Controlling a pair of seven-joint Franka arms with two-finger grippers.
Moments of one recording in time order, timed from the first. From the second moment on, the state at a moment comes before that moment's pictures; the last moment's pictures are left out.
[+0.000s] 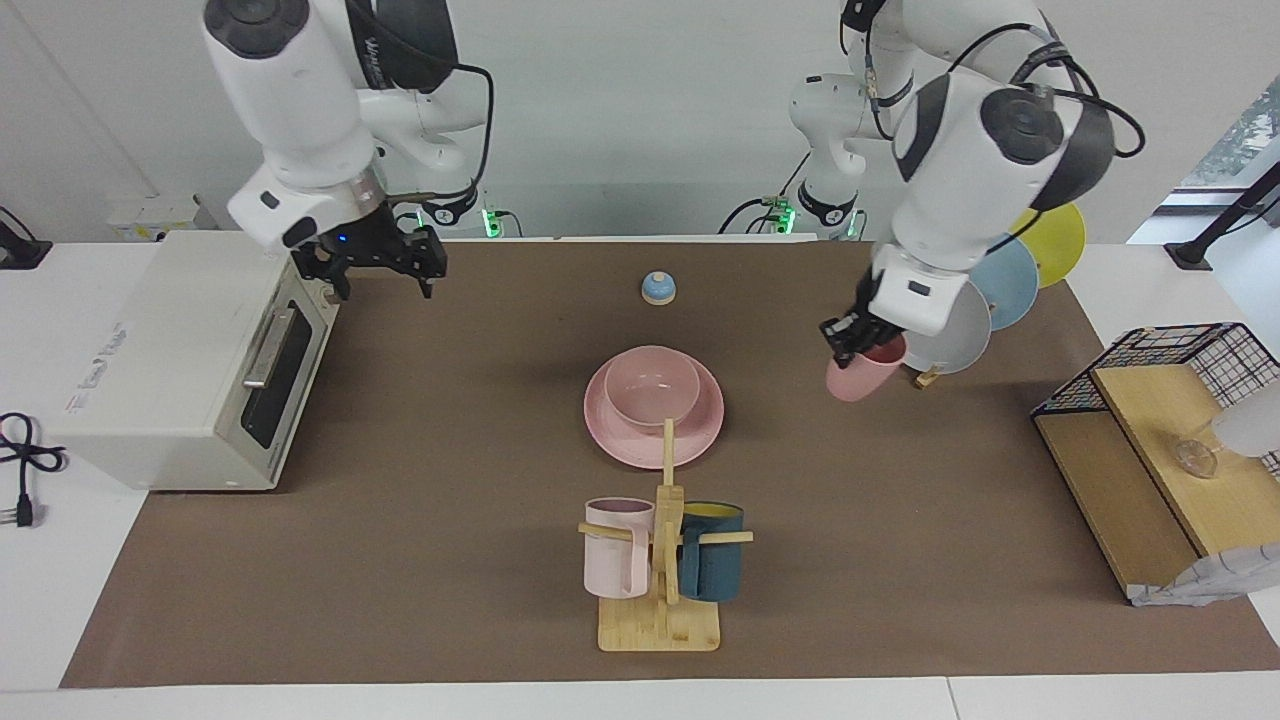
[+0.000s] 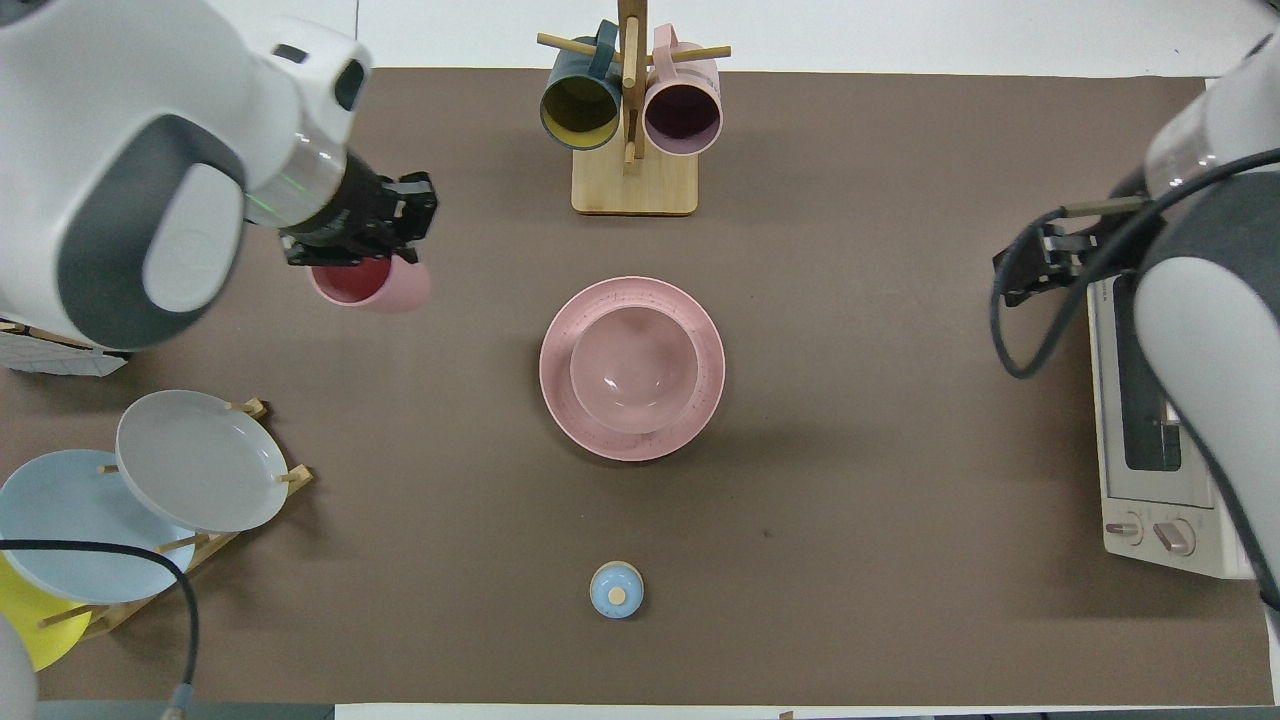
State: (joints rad) left arm -0.31 0.30 -0.13 -1.33 -0.08 1.63 -0.72; right arm 0.13 0.14 -0.02 -1.36 -0.05 1.37 0.06
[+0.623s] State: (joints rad) left arm -0.59 0.41 -0.13 -1.36 -0.08 1.82 -1.10; right arm 0.12 0.02 -0.10 -1.61 -0.05 1.45 -0.02
